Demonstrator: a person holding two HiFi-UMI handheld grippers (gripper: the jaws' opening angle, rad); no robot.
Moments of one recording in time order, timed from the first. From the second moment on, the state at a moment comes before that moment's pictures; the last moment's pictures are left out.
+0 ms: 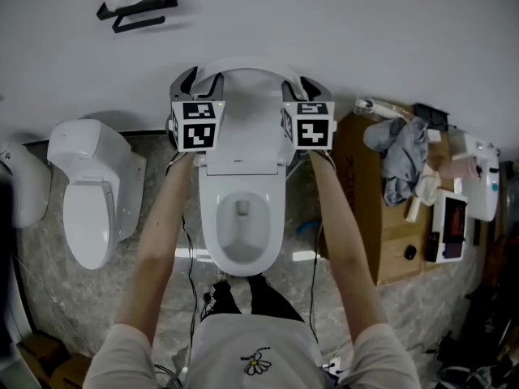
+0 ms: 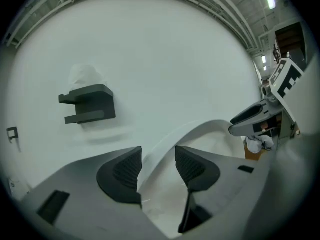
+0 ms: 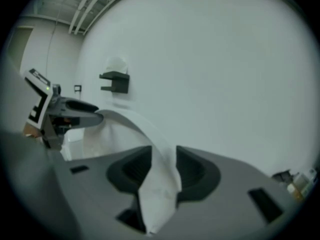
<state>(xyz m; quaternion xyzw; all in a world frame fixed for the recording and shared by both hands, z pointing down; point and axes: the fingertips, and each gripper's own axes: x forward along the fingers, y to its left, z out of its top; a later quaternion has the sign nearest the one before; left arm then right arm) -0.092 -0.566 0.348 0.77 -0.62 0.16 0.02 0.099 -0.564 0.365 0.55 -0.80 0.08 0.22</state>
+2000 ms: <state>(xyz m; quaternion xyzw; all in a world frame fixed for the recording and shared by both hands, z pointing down) -0.081 -0.382 0.366 0.82 -0.54 0.20 -0.03 0.109 -0.388 0.379 0.57 -0.79 0.03 0.24</state>
